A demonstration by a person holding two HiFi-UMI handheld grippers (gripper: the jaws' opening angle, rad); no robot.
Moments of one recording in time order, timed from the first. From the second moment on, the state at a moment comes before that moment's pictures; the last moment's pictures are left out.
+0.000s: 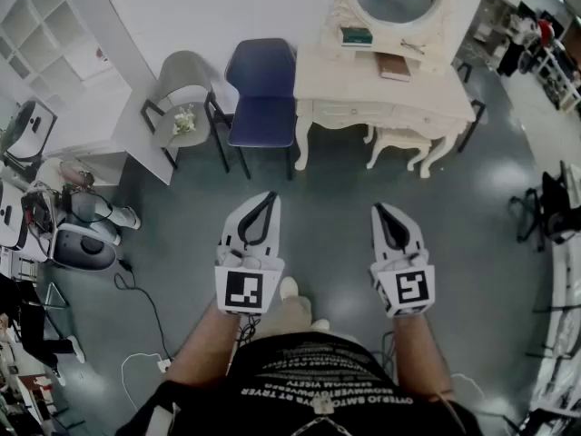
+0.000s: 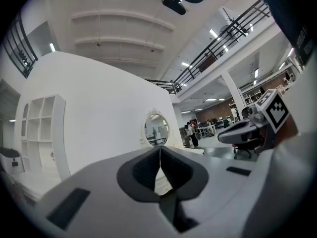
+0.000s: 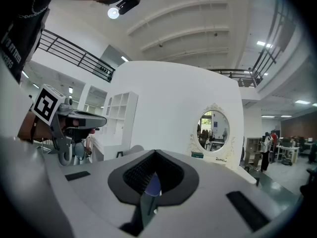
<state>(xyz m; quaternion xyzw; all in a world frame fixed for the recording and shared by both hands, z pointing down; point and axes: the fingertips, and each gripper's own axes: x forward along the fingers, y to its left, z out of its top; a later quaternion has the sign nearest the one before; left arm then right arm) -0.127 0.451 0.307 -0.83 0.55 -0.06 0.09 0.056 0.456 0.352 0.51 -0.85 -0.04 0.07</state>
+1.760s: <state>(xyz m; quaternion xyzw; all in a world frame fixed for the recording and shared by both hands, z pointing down) -0.179 0.282 0.338 -0.86 0.50 -0.06 0.09 0.003 0.299 0.377 0.55 -0.83 -0.01 0.10</state>
